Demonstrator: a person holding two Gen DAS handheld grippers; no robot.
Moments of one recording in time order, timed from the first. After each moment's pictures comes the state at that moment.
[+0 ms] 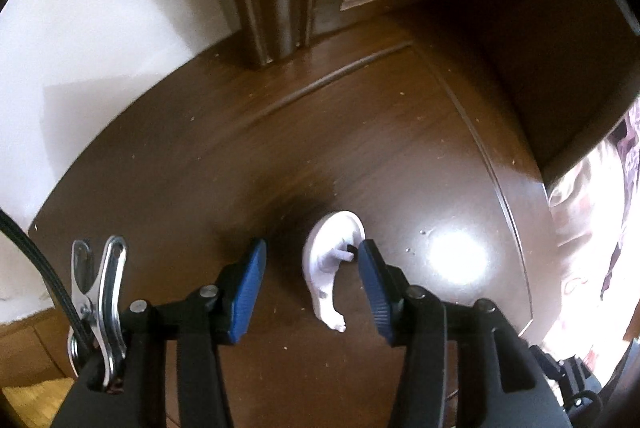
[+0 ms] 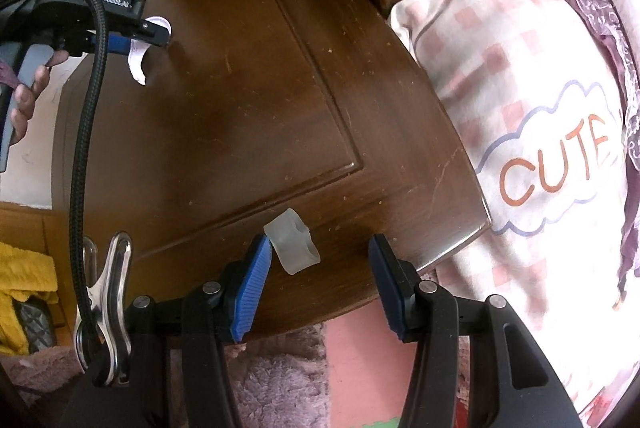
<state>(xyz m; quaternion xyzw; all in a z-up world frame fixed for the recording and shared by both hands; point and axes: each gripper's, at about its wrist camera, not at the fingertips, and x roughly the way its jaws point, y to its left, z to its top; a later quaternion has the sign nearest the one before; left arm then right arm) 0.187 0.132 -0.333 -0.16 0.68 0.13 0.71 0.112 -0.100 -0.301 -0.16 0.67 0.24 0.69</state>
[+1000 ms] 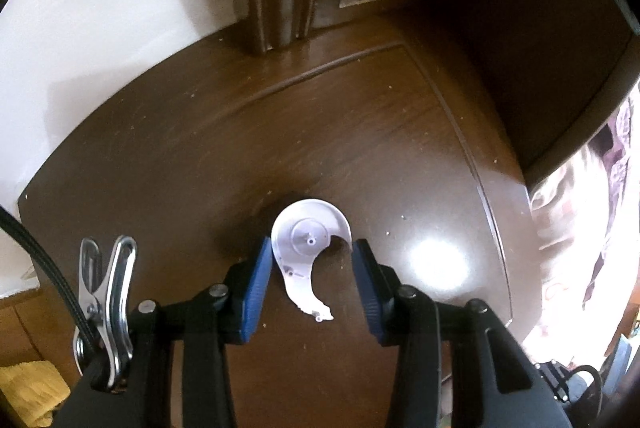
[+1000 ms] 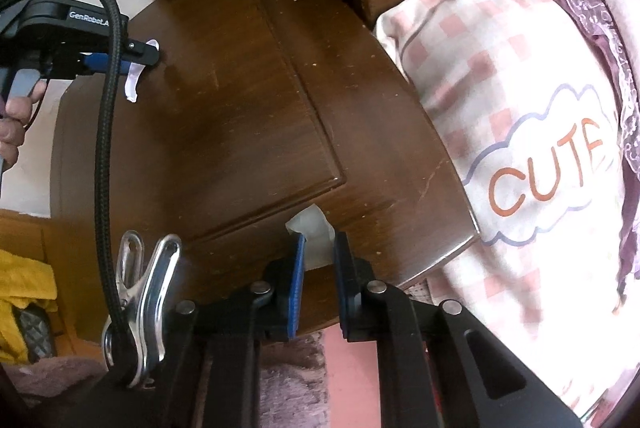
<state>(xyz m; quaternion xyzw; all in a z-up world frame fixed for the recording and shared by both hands) 0.164 0.119 -0.328 -0.21 0.66 0.14 0.71 0.122 -0.111 -0.301 -0.15 0.66 0.24 0.70</state>
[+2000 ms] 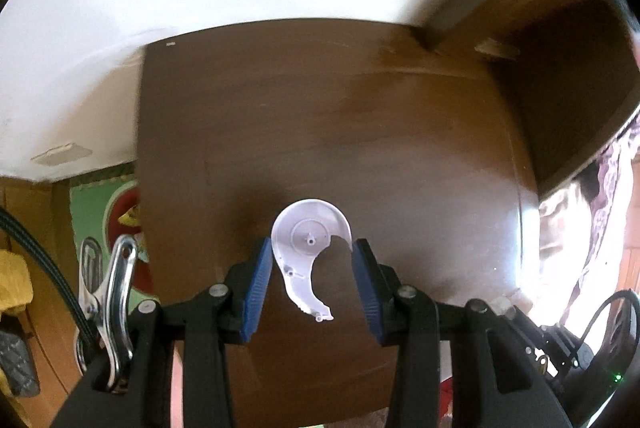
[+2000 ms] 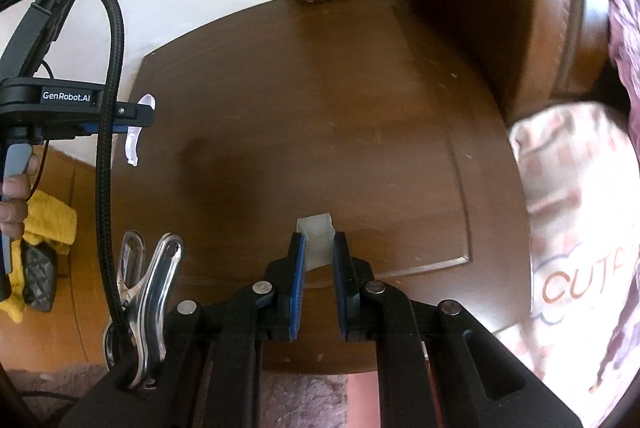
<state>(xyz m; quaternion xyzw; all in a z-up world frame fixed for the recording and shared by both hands) 0.008 0.183 -0.287 -0.33 0.61 0.25 0.68 0.090 -0.019 -0.258 -0.21 0.61 0.37 0.67</state>
